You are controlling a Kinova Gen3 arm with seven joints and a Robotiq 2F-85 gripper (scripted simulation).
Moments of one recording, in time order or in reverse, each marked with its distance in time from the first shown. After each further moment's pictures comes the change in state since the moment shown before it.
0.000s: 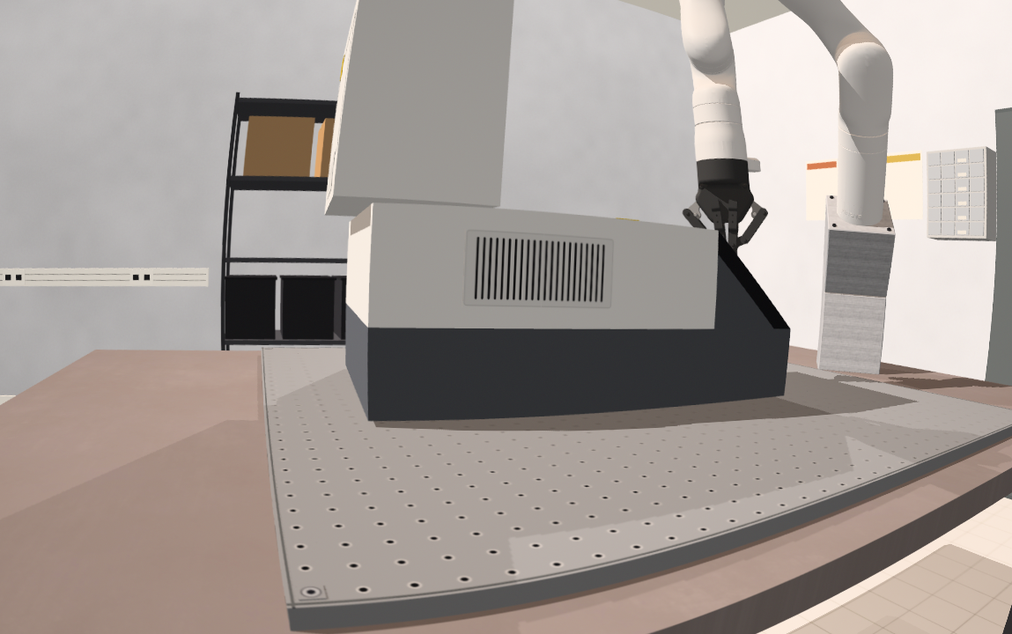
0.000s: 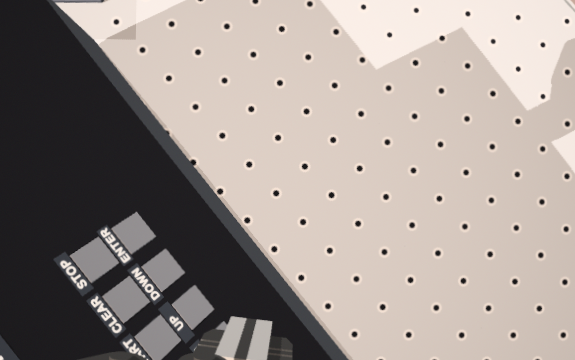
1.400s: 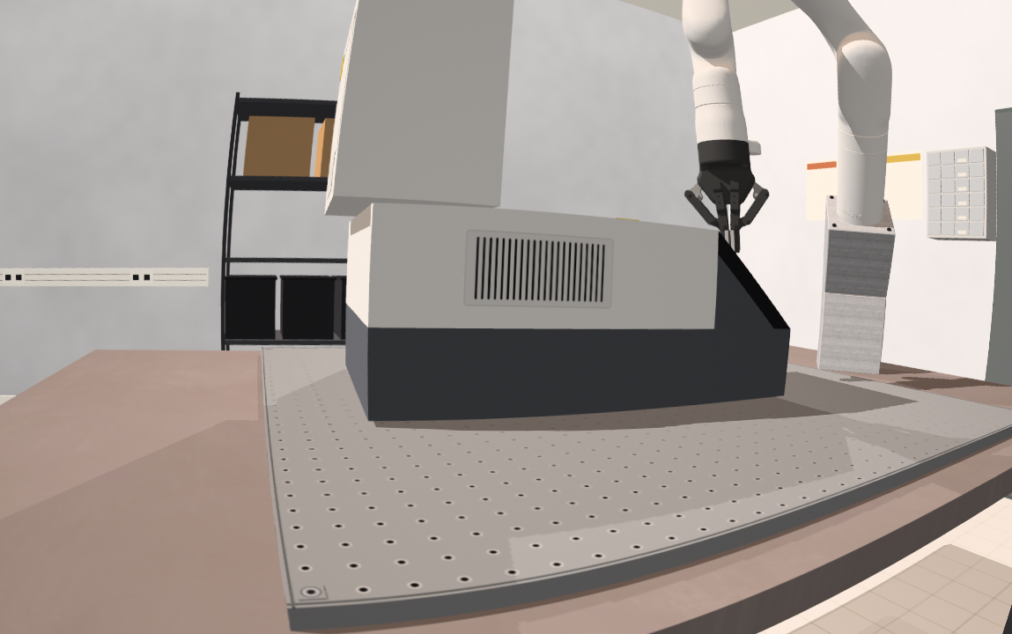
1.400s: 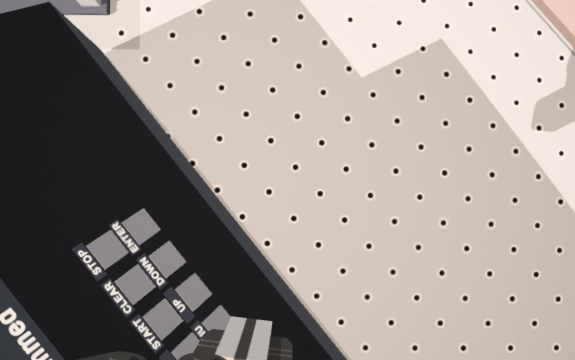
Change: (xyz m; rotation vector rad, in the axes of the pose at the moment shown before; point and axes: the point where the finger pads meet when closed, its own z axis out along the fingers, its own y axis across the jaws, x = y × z) arm 0.001 0.005 -0.026 -0.007 -0.001 -0.002
